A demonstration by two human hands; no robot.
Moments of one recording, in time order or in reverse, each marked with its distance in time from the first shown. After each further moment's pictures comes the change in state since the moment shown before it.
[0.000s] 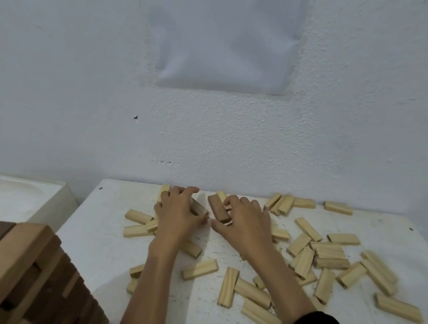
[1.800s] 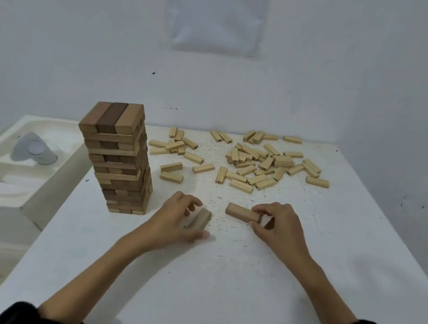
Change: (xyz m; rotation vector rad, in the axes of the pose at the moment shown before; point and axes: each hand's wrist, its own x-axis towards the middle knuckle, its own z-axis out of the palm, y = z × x) left_hand -0.226 -0.047 -0.064 -0.179 -0.469 0.370; right_hand -0.250 0.029 -0.034 0.284 0.171 0.066
